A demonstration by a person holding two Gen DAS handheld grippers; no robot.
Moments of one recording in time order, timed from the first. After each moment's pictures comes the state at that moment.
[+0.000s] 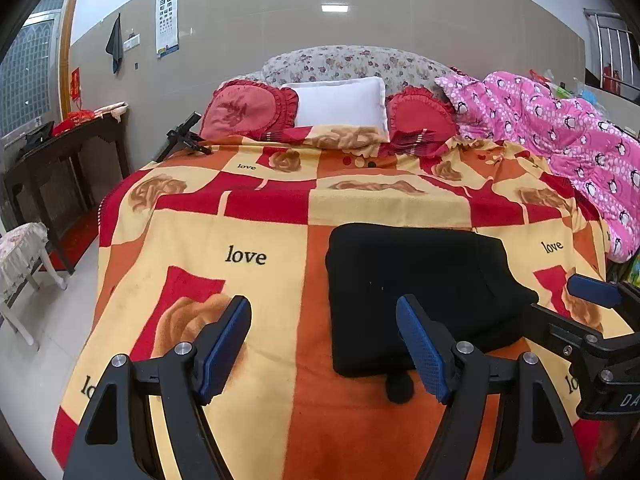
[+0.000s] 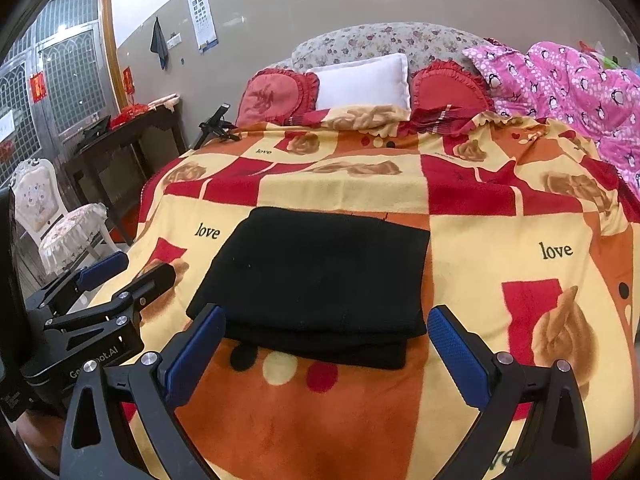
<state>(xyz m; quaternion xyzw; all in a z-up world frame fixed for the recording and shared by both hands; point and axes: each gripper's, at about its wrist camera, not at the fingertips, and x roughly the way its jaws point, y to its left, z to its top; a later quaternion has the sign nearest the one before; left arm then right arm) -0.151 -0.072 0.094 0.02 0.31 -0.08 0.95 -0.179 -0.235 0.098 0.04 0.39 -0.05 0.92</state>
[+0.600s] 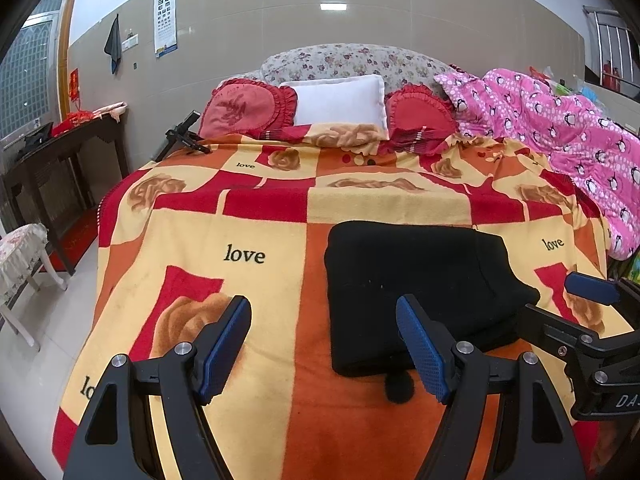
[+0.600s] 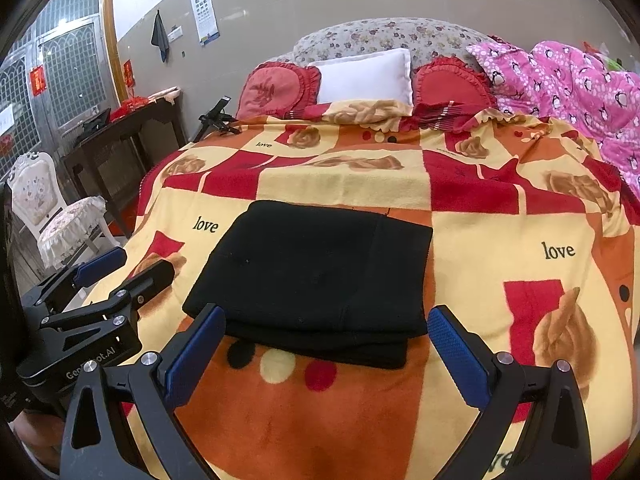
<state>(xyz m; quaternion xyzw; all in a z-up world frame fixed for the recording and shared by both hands) -0.148 -0.072 0.091 0.03 0.32 -0.08 0.95 -0.175 -0.234 0.094 0.03 0.40 -0.05 0.92</state>
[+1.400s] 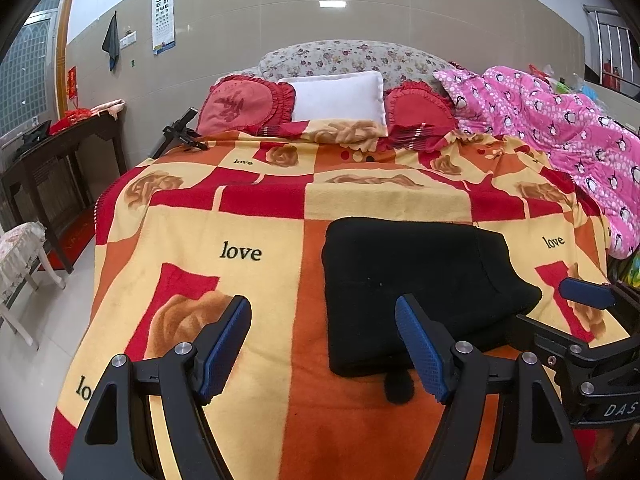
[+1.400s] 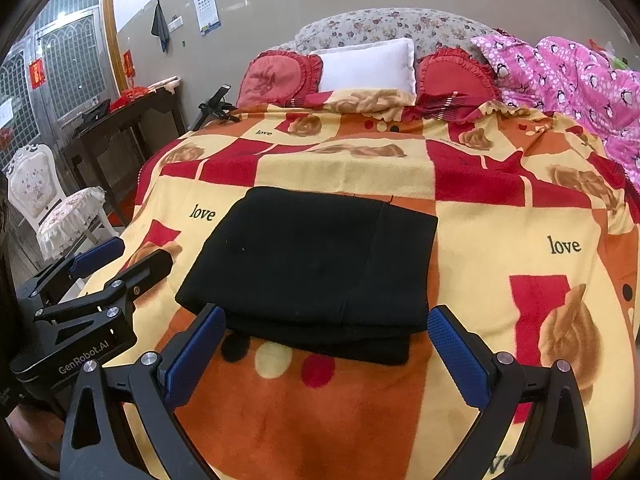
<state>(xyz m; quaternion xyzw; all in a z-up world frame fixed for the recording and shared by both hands) -0.142 -0.071 0.087 0.02 0.32 -0.09 0.94 -0.168 -0.239 0.084 0.03 0.41 -0.05 0.91</state>
